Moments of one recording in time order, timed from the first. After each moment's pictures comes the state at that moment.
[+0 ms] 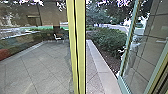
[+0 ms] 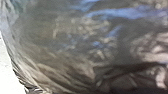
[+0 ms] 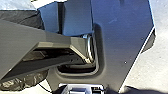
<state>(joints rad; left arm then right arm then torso) 1.52 3.04 -2.76 -0.49 0.10 0.52 -1.54 3.05 -2.69 0.12 -0.08 -0.16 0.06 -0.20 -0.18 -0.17</state>
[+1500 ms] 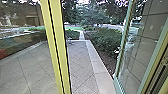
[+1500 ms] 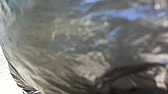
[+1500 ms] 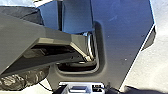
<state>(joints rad) 1.52 3.05 -2.76 -0.49 0.09 0.52 -1.55 3.06 -2.71 0.12 -0.08 -0.16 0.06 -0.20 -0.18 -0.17</state>
